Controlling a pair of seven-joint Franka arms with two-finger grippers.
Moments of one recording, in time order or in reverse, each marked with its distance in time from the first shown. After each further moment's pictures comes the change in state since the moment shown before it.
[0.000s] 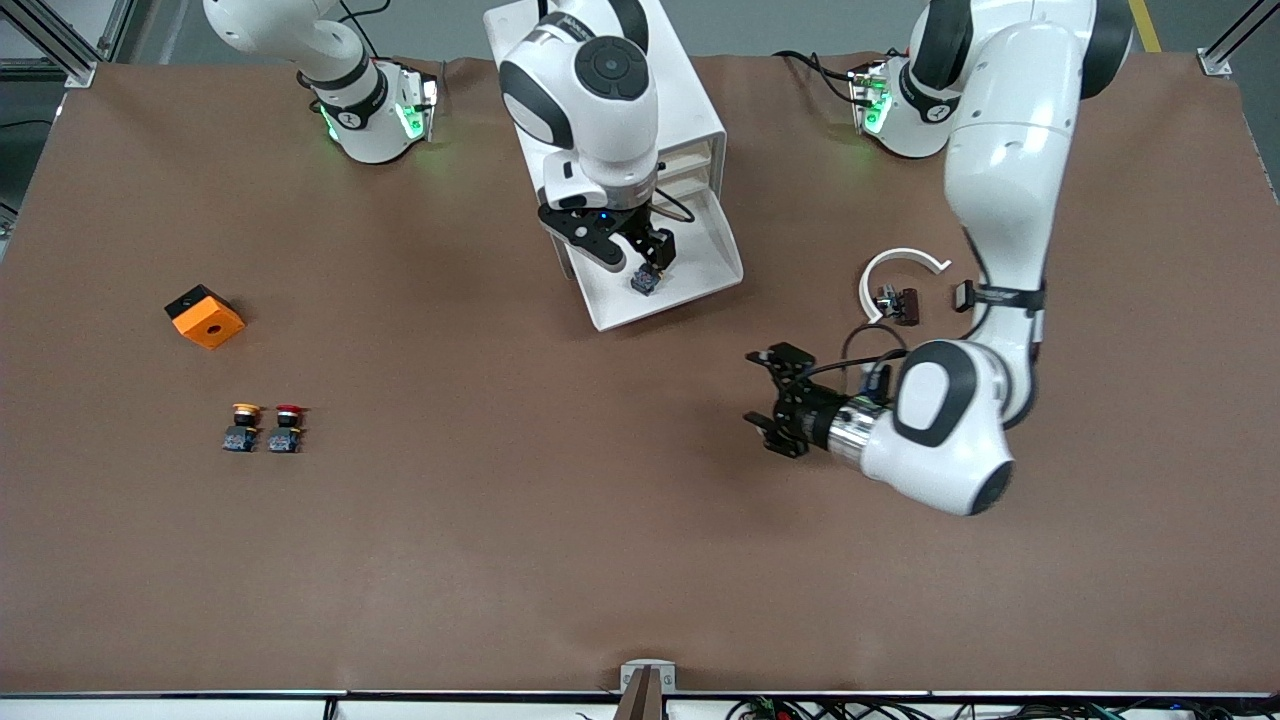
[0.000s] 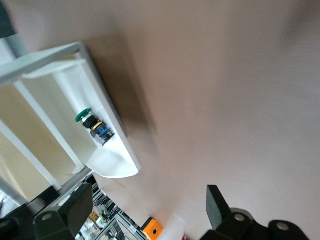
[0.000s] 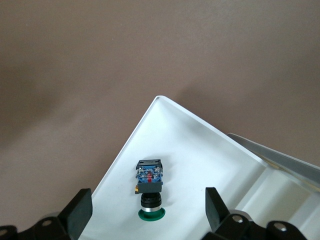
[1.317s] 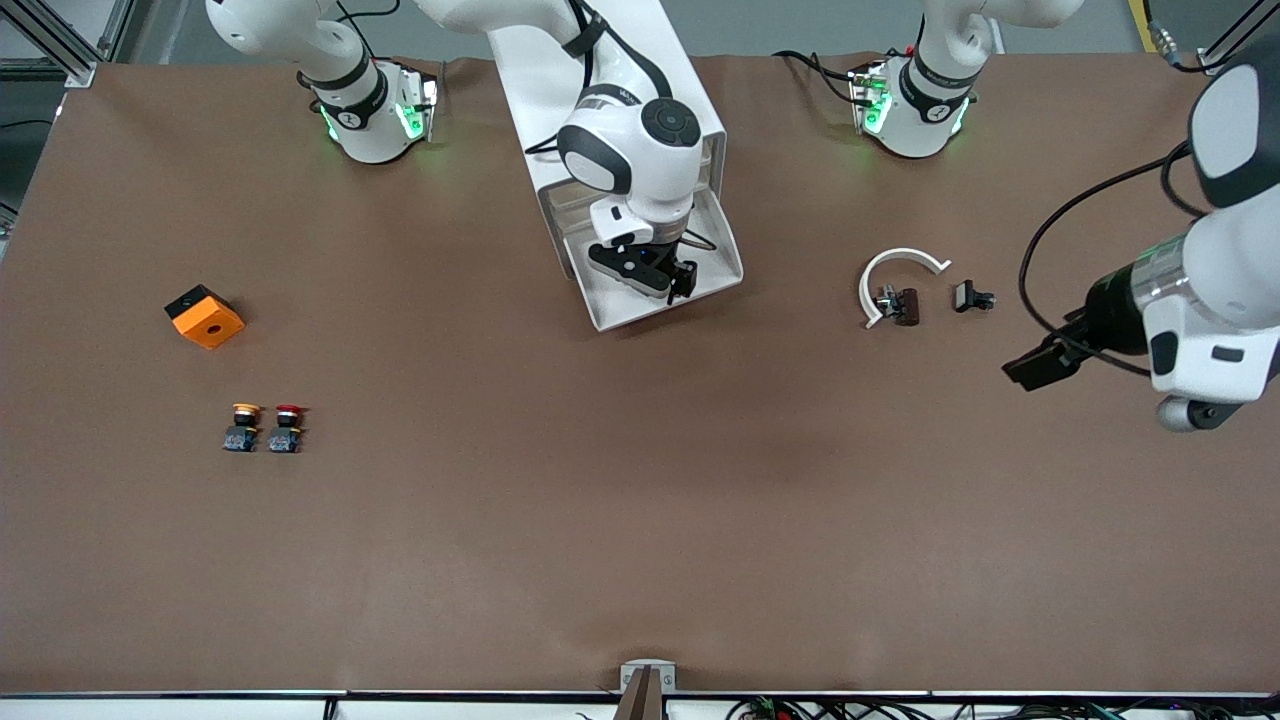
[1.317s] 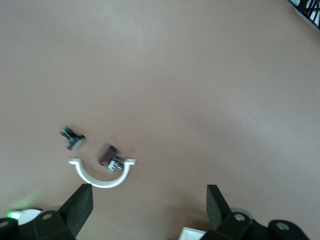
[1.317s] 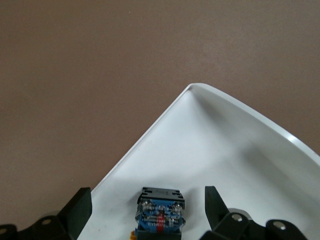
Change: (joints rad) left arm -0.005 -0.484 0.112 -0.015 0.767 -0.081 1.107; right arm 0.064 0.193 -0.003 -0.003 -0.169 0.180 0.026
